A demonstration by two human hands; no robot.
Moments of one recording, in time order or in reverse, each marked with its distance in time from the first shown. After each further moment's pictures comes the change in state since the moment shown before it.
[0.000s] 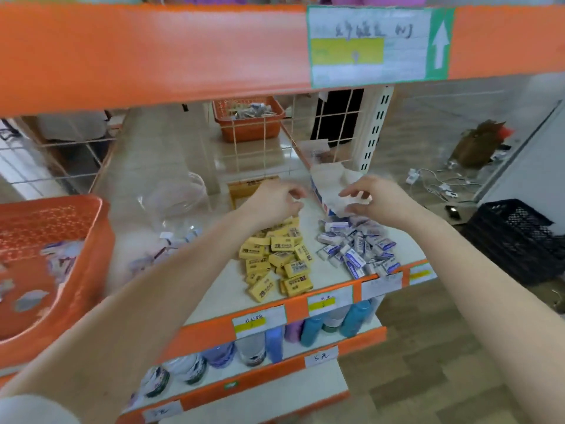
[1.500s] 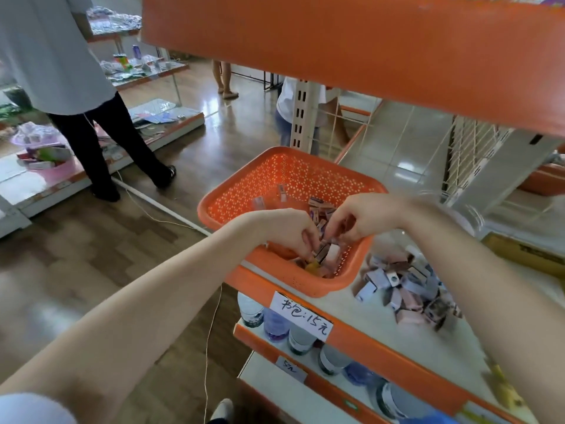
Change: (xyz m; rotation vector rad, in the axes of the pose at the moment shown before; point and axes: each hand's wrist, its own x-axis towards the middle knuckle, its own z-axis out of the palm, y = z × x) left_hand -0.262 -0.216 -0.144 0.019 -0.161 -0.659; right_hand 0.091 -0.396 0.136 -0.268 -0.791 -0.926
